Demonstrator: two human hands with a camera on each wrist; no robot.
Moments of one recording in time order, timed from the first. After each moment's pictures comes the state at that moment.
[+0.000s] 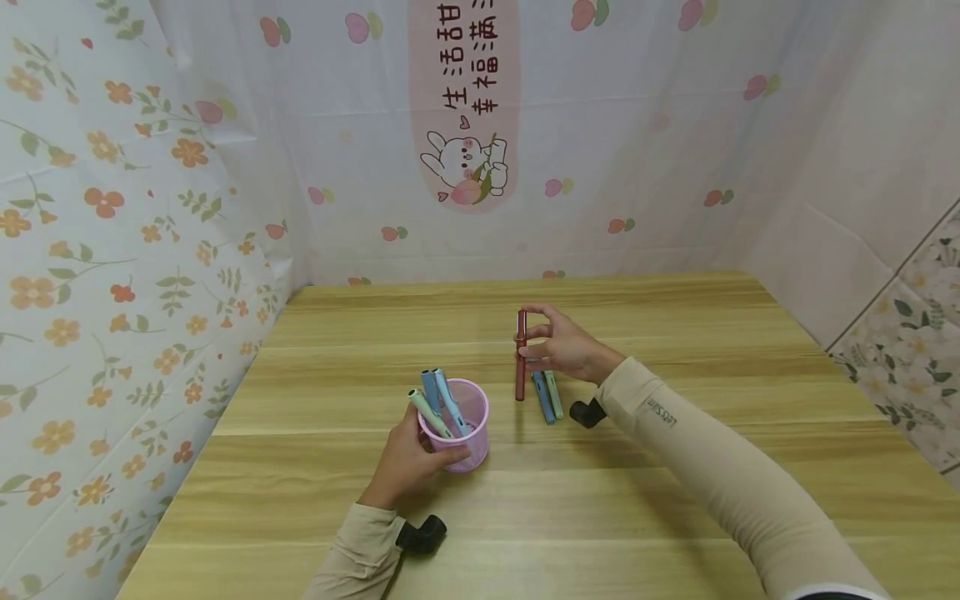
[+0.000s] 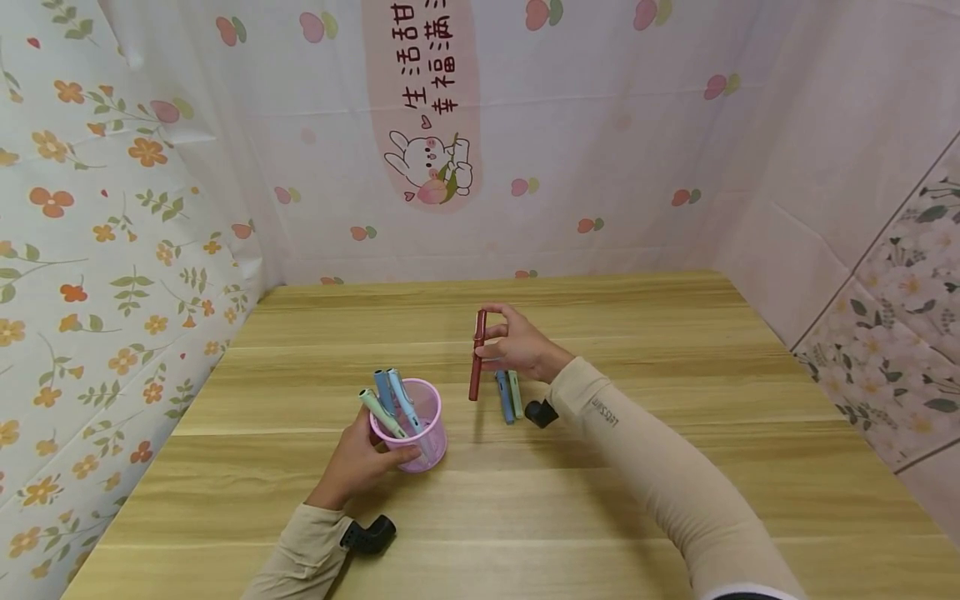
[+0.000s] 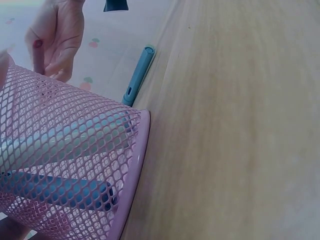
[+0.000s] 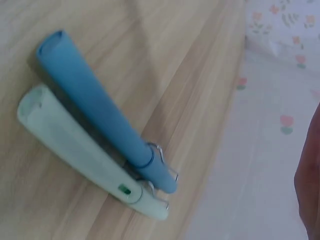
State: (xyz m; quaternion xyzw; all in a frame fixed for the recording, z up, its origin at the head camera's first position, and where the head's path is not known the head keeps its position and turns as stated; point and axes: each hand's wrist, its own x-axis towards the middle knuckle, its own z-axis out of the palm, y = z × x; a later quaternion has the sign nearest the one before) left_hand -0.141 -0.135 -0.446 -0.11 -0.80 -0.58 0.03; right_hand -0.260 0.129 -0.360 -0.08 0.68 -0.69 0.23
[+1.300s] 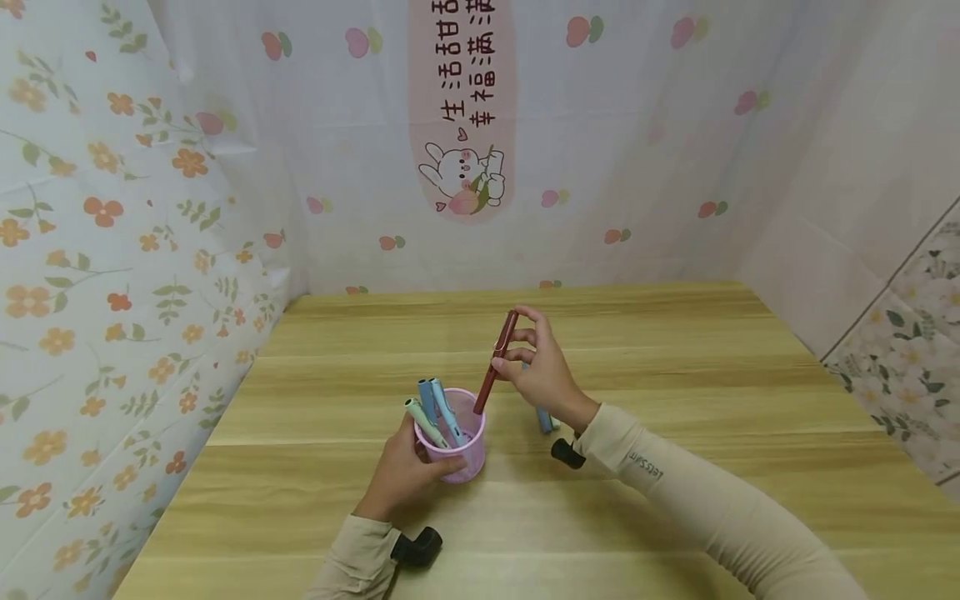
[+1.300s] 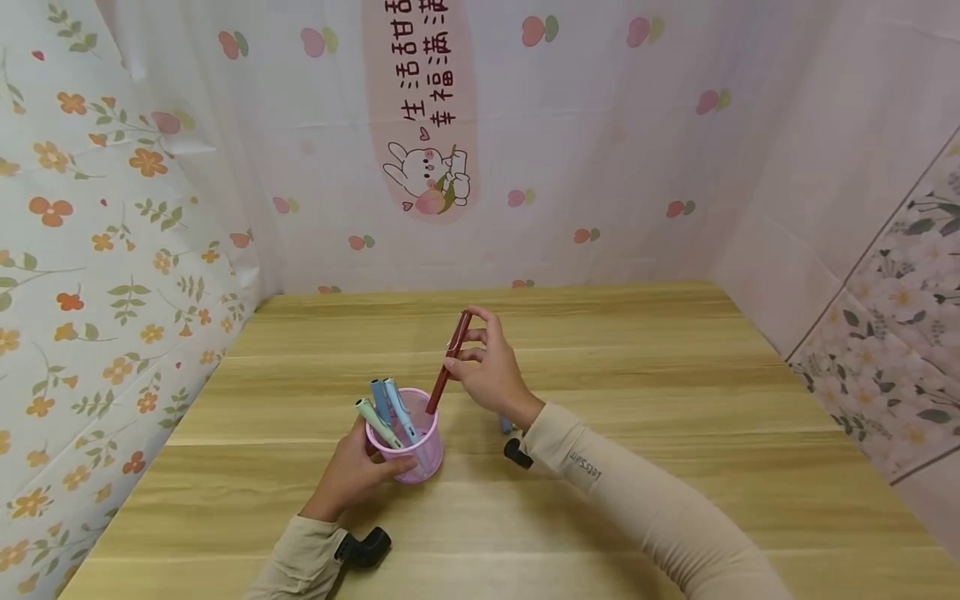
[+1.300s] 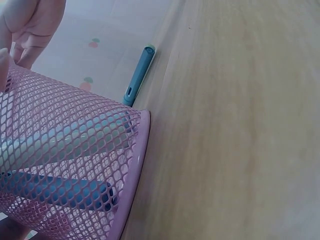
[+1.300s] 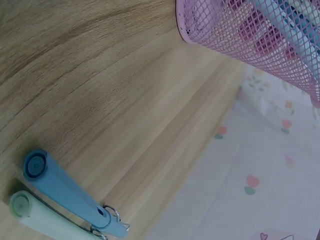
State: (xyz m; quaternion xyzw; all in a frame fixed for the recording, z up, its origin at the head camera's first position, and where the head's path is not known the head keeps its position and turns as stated) left_hand -0.142 -0.135 -0.446 -0.11 -0.83 -0.55 0.03; right_hand -0.213 0.091 -0.359 -0.19 0.70 -0.69 0.00
